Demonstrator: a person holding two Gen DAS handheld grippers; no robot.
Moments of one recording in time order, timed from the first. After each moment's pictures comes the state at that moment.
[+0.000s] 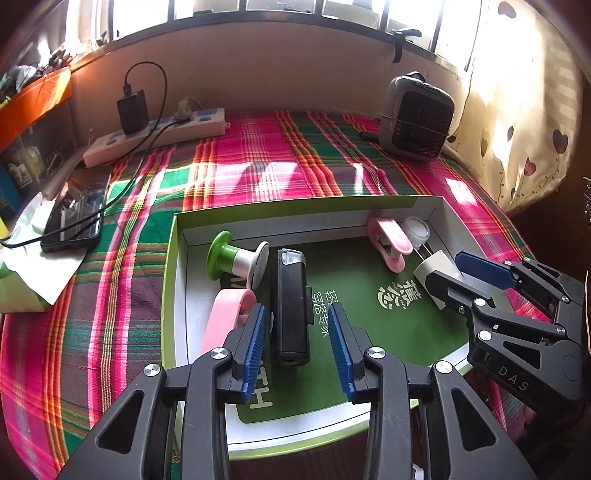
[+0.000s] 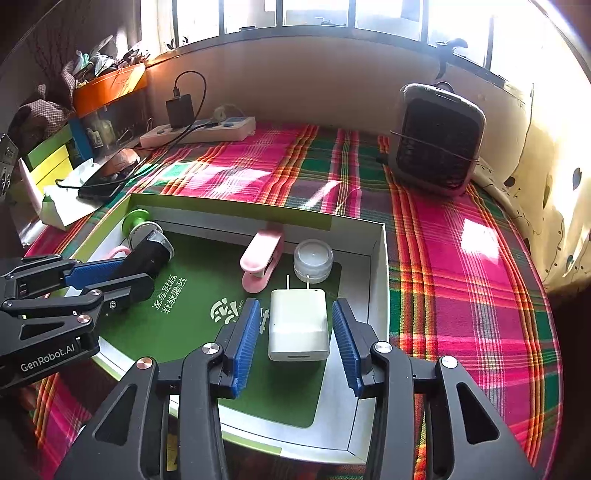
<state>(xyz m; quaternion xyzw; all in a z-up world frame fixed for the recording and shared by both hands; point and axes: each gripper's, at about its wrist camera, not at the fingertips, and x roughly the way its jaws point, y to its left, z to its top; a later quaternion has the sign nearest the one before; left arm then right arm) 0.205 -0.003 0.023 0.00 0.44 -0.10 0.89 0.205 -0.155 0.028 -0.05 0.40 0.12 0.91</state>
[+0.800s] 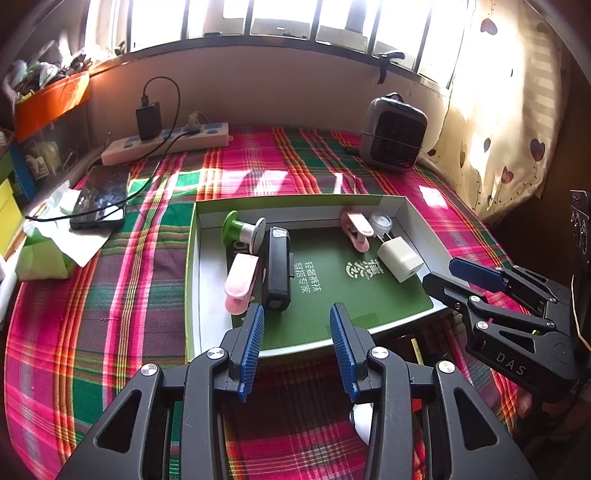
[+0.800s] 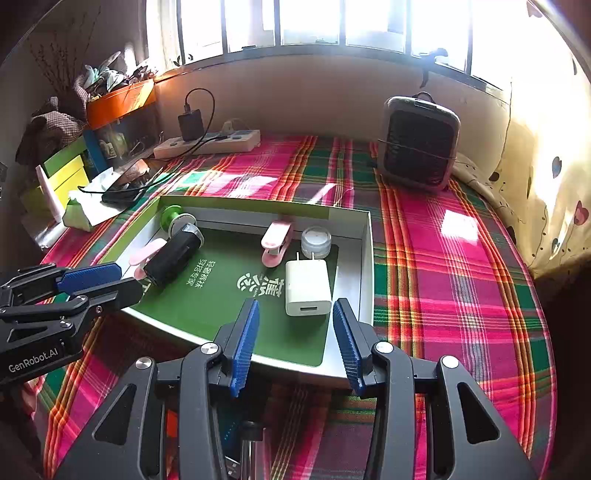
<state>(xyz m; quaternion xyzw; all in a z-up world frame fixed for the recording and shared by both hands) 0.145 0.006 0.047 -0.03 0.41 -0.11 0.90 0.157 -0.164 0.047 -0.03 0.39 0.12 0.91</state>
